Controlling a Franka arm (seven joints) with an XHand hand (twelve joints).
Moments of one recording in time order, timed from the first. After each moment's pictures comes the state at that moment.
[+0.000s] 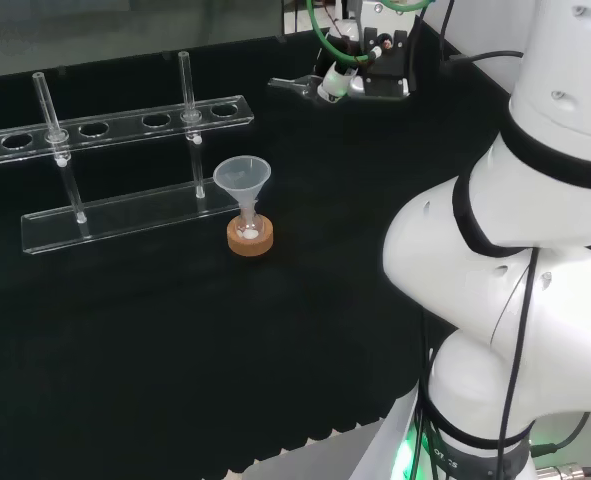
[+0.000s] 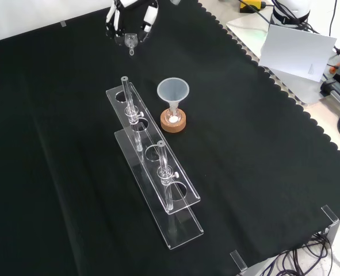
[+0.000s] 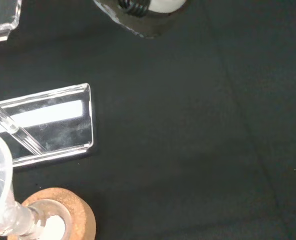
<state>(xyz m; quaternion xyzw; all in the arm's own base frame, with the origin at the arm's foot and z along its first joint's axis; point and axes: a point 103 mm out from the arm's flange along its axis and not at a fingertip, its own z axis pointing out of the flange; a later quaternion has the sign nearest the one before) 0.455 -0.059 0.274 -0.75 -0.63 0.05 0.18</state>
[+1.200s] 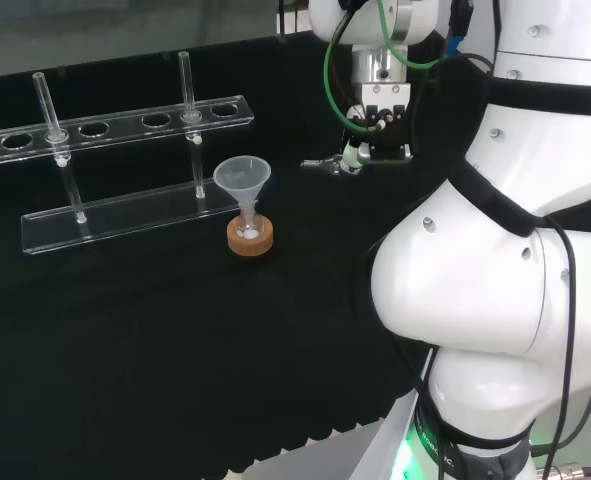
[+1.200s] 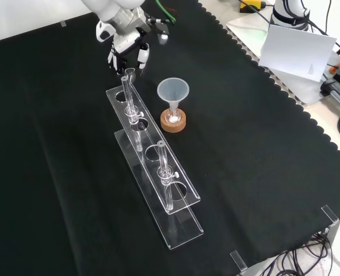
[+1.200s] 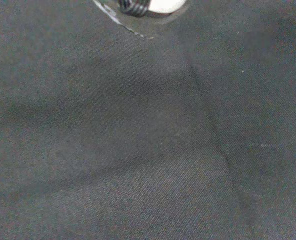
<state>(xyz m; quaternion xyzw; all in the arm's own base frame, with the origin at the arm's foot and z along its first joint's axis) 0.472 -0.106 0.125 -0.78 -0.56 0.16 0.22</state>
